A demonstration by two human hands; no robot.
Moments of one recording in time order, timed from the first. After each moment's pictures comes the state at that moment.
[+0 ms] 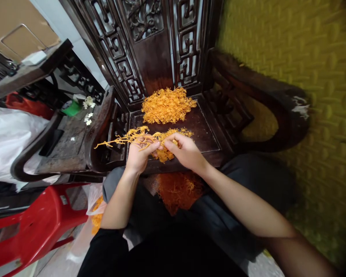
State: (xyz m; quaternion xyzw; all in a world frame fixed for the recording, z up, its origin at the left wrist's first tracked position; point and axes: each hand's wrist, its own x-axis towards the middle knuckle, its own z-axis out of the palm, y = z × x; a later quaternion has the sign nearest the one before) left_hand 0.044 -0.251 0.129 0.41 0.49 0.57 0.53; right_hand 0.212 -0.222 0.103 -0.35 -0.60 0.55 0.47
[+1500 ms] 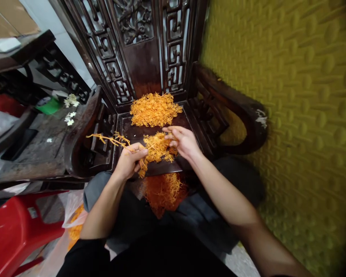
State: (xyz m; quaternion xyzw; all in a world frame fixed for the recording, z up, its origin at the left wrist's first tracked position) left_hand 0.030 -0.260 0.131 0.41 0.52 0.47 0.59; right_hand 0.242 -0.169 0.080 -0.36 -0.30 0.70 0.54
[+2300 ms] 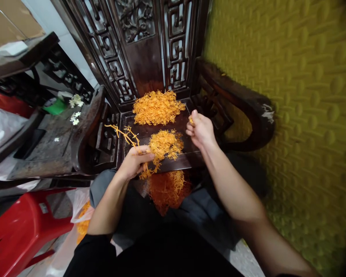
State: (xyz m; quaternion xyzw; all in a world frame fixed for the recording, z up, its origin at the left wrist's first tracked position) left_hand 0.034 -0.267 0.132 0.44 0.53 0.35 0.63; right_hand 0.254 -0.155 0.092 -0.41 -0.31 0.61 0.60
